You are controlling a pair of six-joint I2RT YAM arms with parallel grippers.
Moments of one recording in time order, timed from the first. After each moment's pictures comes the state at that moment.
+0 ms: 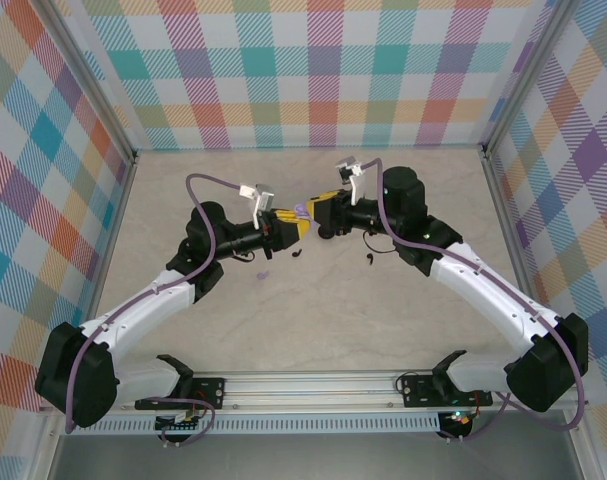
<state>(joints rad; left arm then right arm) -0.53 1.21 0.78 0.42 0.70 -0.45 0.62 1.27 1.14 -0.10 -0.53 0.36</state>
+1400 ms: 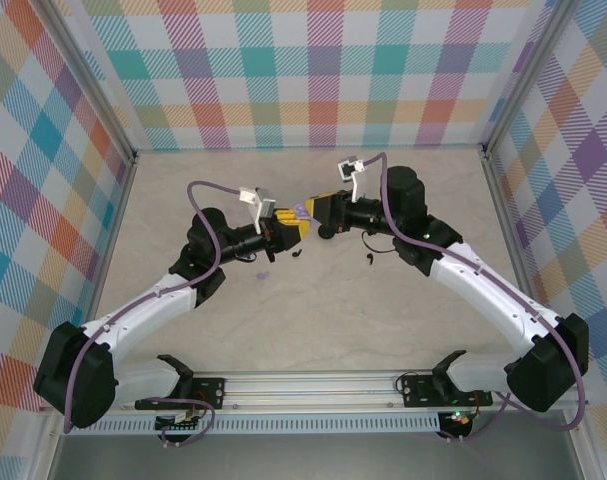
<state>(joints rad) -0.55 1.20 0.74 0.50 0.63 -0.34 0.63 1.27 1.14 -0.10 -0.51 0.49</state>
